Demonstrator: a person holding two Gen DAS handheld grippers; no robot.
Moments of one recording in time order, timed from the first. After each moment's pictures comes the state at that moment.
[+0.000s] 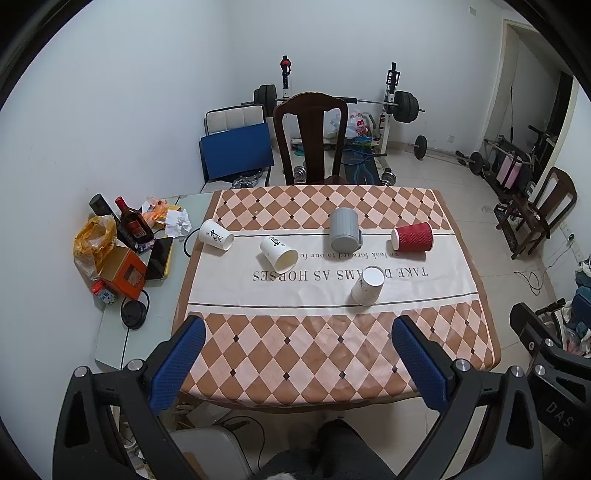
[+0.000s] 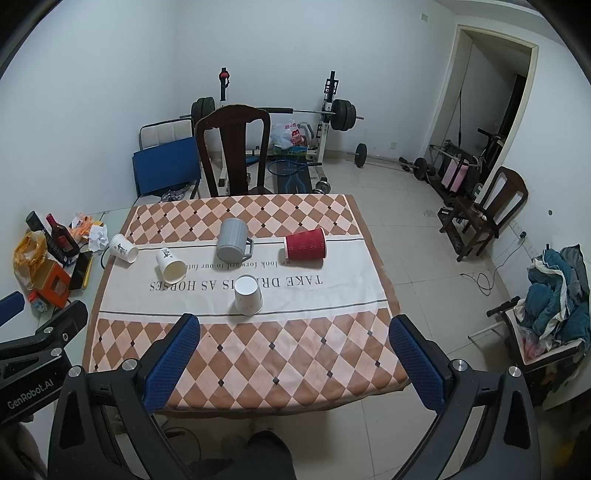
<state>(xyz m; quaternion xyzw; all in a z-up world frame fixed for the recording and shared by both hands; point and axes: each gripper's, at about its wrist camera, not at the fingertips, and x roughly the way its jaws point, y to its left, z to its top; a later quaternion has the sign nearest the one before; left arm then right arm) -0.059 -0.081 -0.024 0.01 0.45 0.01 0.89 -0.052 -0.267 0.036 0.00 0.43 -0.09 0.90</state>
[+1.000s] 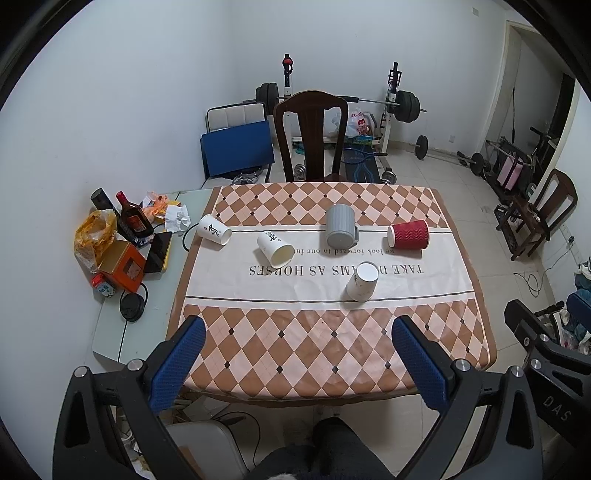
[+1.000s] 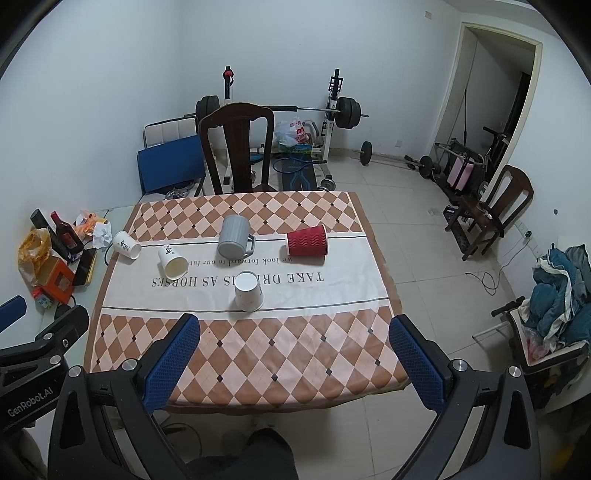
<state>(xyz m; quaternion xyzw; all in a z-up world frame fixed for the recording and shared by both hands) -0.063 -0.082 -0.026 0.01 0.45 0.01 0.89 -0.049 -0.266 0.032 0.00 0.43 -0.08 0.90</state>
